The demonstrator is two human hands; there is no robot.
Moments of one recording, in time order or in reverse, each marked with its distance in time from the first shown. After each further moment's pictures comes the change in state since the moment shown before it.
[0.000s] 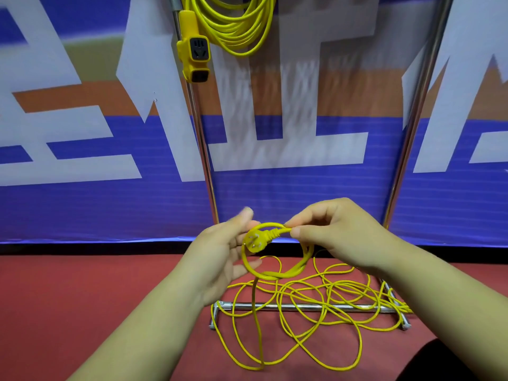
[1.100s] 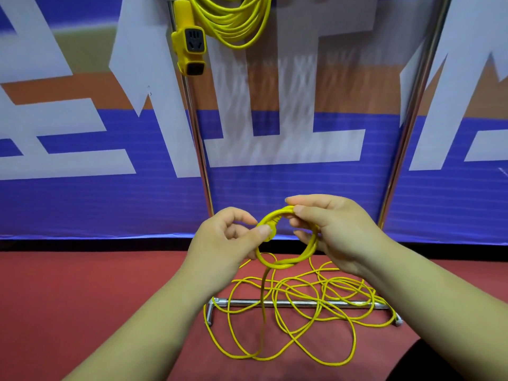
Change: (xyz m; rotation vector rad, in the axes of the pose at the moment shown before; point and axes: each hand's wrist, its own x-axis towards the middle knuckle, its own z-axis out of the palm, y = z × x) left_hand 0.002 -0.010 0.004 0.460 0.099 0.439; right_hand 0.008 0.004 0.017 0.521 0.212 0.242
